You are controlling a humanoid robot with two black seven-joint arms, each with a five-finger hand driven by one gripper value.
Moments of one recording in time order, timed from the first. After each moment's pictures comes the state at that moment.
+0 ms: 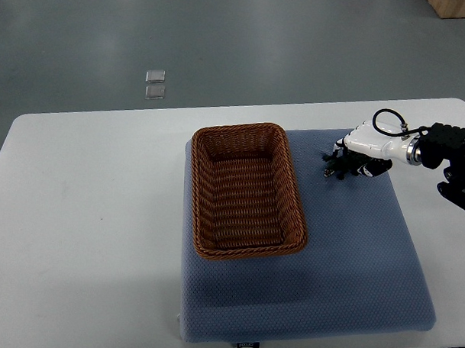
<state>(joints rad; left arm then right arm) -0.02 0.00 -0.09 -0.17 0.04 0.00 0.11 1.00 -0.45 -0.03 0.61 -1.74 -0.21 0.43</state>
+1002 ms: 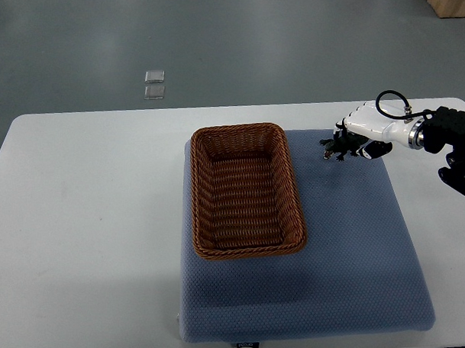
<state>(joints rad) -0.02 0.00 -0.09 -0.17 0.04 0.00 0.11 1.04 -0.46 -0.01 0.62 -1.72 -0.23 0.44</state>
